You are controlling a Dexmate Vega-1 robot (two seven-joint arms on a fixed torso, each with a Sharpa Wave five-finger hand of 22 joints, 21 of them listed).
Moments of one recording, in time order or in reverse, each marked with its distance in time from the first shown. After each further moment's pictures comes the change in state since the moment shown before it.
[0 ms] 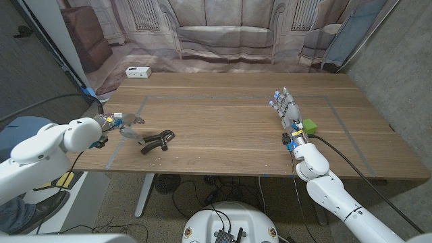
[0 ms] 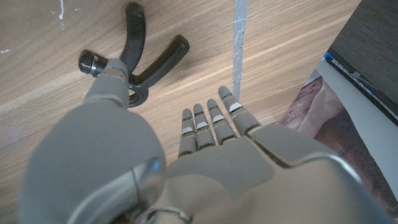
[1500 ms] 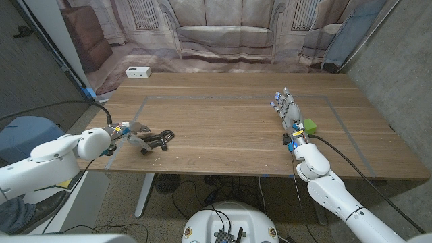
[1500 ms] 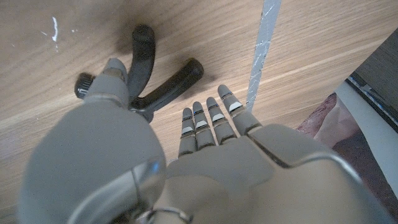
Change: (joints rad) left arm -0.114 0.167 0.268 0.097 -0.229 0.031 0.266; left_hand 0.005 0.005 -0.012 0.004 0.000 0.019 0.012 0.004 0.005 0.023 0.009 0.006 0.000 0.028 -0.002 0.007 0.000 0.020 0.008 0.007 0.000; right arm -0.005 -0.002 0.002 -0.011 -0.005 -0.021 -0.020; right_hand 0.000 0.000 0.000 0.000 0.000 0.000 0.000 0.000 0.000 0.000 0.000 0.000 0.000 0.000 0.000 0.000 0.000 0.000 0.000 0.000 0.000
